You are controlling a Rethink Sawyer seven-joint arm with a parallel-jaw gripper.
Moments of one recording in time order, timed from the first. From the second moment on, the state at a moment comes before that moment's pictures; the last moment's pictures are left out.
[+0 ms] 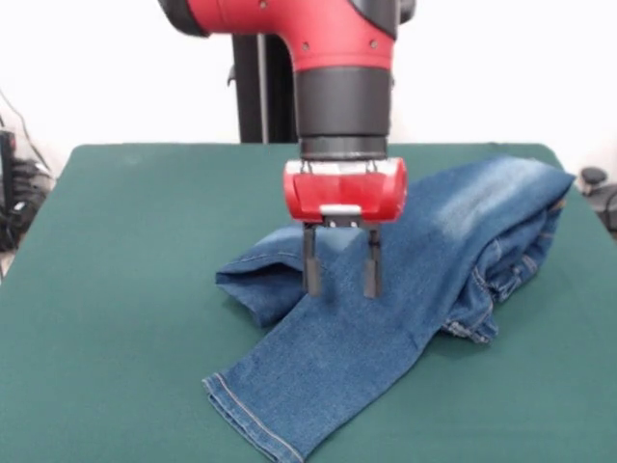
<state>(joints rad) -0.36 -0.57 0.21 1.70 -0.16 -0.04 1.91</state>
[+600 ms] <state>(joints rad) -0.41 -0.45 0.30 1.64 -0.18 0.02 1.91</state>
